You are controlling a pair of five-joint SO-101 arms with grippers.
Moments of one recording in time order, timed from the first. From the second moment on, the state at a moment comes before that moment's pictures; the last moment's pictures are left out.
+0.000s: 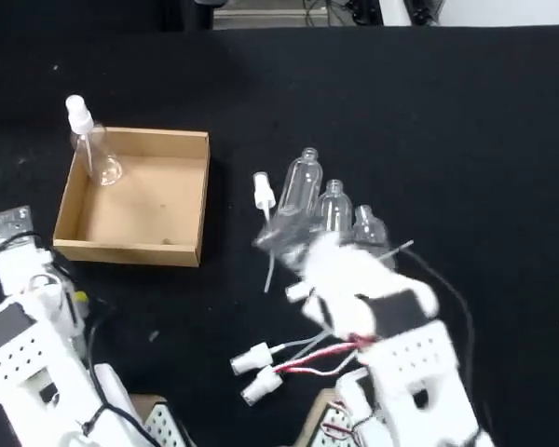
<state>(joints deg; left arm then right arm) -42.5 -62.1 69.4 66.9 -18.8 -21.3 -59.1 60.8 76.8 41.3</state>
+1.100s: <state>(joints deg) -41.5 -62.5 71.5 66.7 -16.2 -23.9 -24.8 49.5 67.9 69.3</state>
